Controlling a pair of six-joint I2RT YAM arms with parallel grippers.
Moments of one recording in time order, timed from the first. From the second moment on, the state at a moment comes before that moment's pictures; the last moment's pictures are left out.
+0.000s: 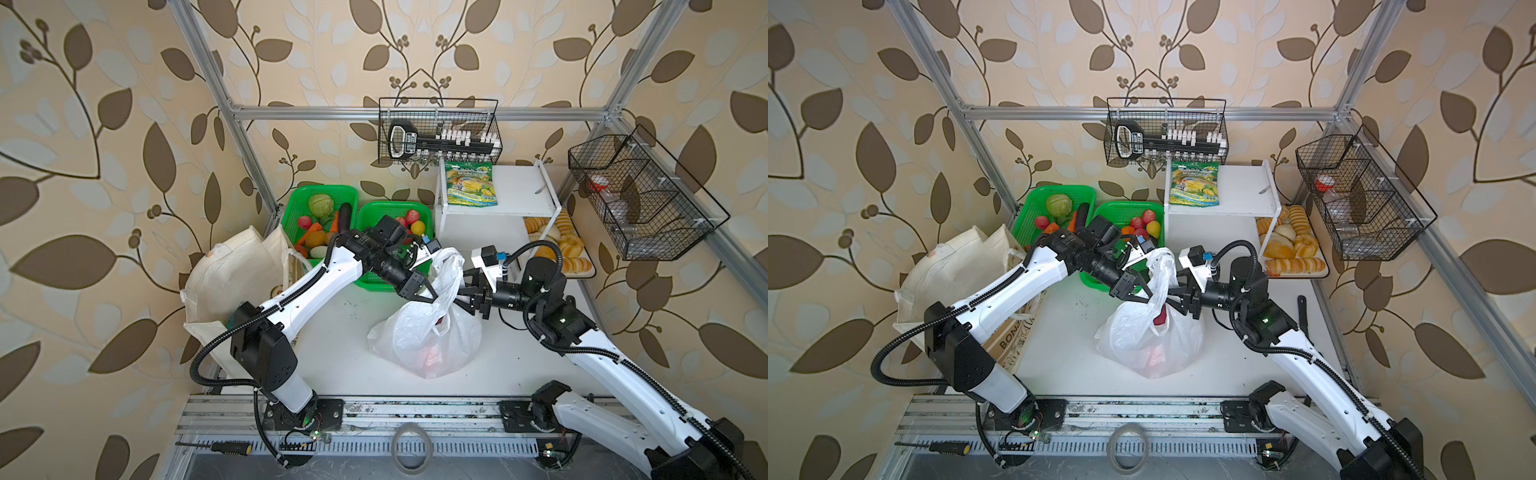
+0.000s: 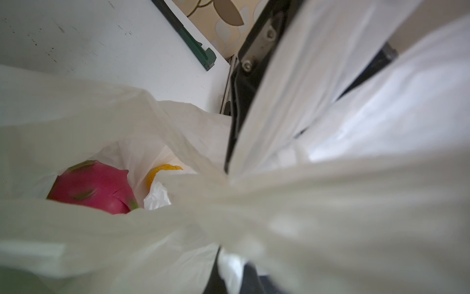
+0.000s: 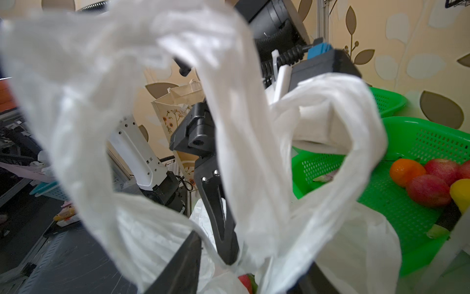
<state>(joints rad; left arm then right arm) -0.62 1.60 1.54 -1.03 1.04 0.10 0.47 0.94 0.76 0.02 -0.77 0.14</state>
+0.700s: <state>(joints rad) -0.62 1.37 1.34 -0.78 0.82 -0.02 0.46 0.97 0.73 0.04 -0.73 0.30</state>
